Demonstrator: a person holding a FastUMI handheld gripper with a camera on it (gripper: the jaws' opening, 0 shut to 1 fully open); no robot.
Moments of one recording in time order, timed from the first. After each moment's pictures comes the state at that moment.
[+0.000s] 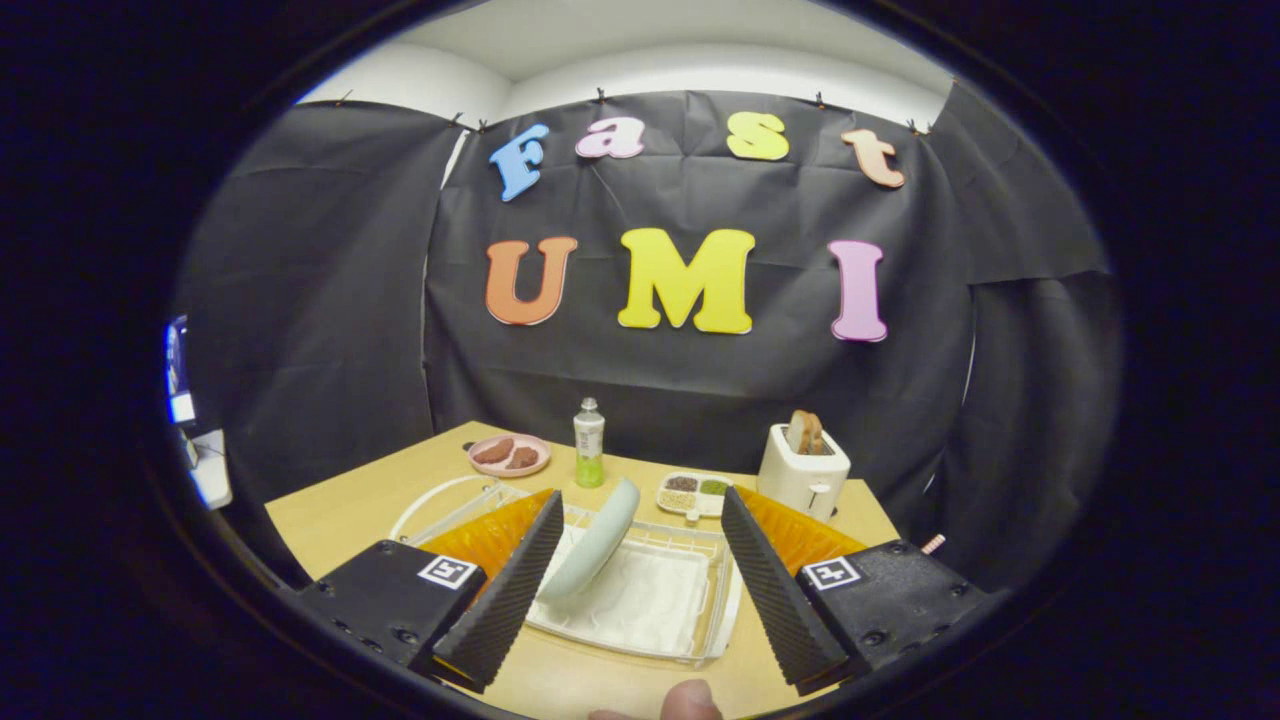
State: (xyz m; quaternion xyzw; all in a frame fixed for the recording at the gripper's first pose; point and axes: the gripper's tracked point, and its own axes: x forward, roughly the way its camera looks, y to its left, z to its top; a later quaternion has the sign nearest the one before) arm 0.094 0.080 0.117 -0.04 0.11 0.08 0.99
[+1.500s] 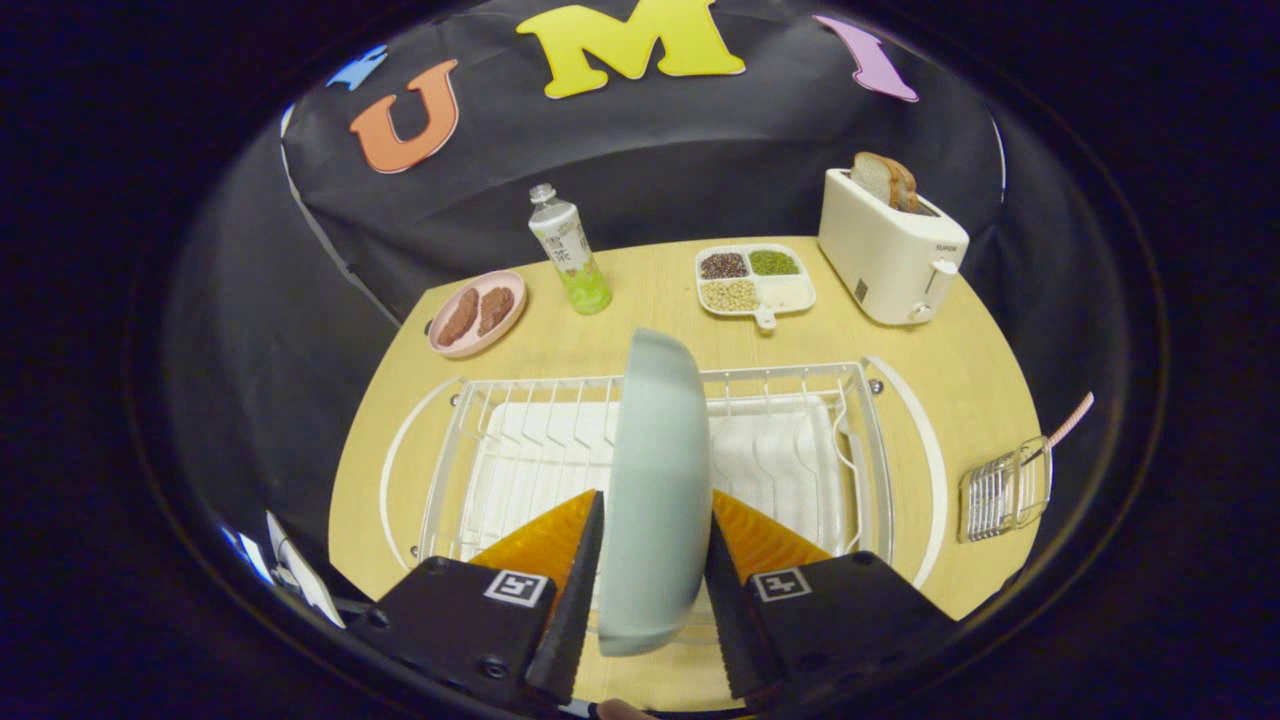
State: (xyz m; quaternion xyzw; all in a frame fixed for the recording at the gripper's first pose) arm 0.194 0.161 -0.015 0.07 0.47 0.02 0.88
